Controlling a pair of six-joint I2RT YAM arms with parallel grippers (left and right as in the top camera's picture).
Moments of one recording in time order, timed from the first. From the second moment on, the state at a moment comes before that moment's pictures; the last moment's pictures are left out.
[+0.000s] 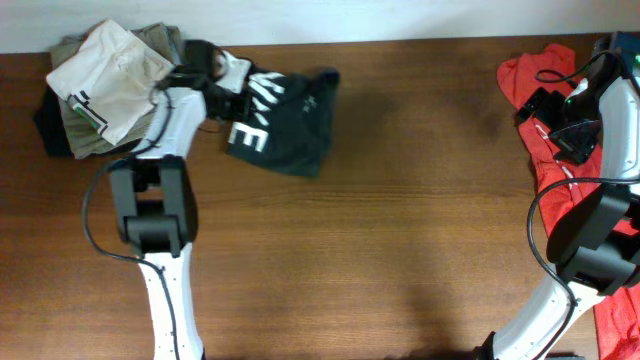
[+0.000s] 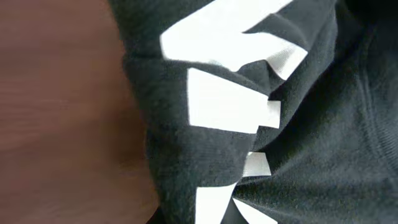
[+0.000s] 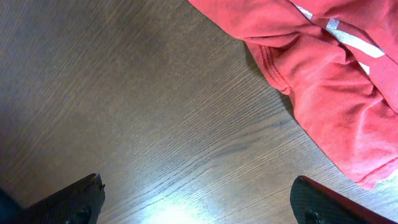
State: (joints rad) left arm -0.03 2.45 2.04 -0.69 0.43 0.19; right arm -0.40 2.11 2.01 -1.33 -0.15 0.37
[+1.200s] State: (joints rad) left arm 0.38 2.58 2.46 -0.62 -0.29 -0.12; right arm -0.40 2.11 2.01 -1.33 -0.15 0.37
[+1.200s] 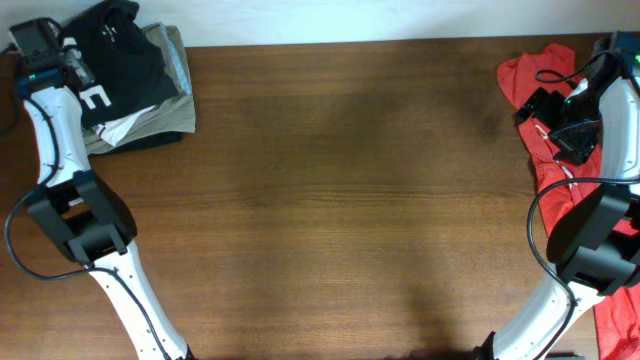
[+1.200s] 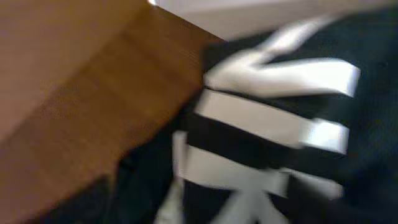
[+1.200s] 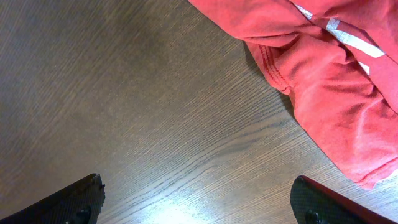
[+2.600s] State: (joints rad) left arm 0.22 2.61 2.63 -0.75 0.05 -0.08; right arm -0.40 2.11 2.01 -1.33 -0.15 0.37
